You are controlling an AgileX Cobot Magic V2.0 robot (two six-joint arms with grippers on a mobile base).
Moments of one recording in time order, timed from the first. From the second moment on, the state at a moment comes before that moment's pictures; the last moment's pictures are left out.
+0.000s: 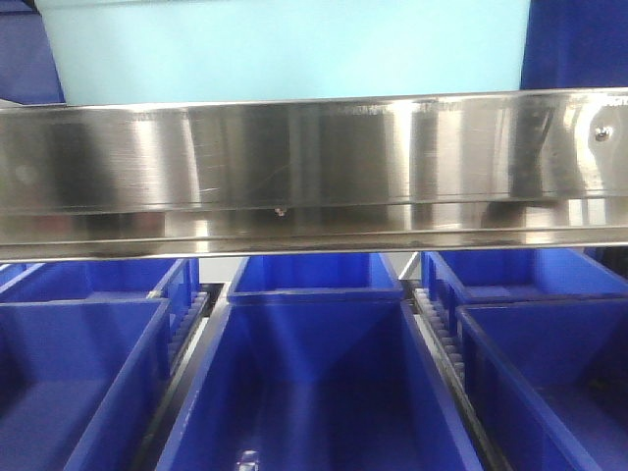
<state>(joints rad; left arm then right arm) -0.37 1.66 -1.64 -0.09 1.07 -0.09 0.34 1.68 -1.70 0.13 1.10 0.10</state>
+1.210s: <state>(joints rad) -0.37 1.54 -1.94 -0.09 1.12 -0.10 0.34 1.59 -2.00 0.12 1.08 0.11</state>
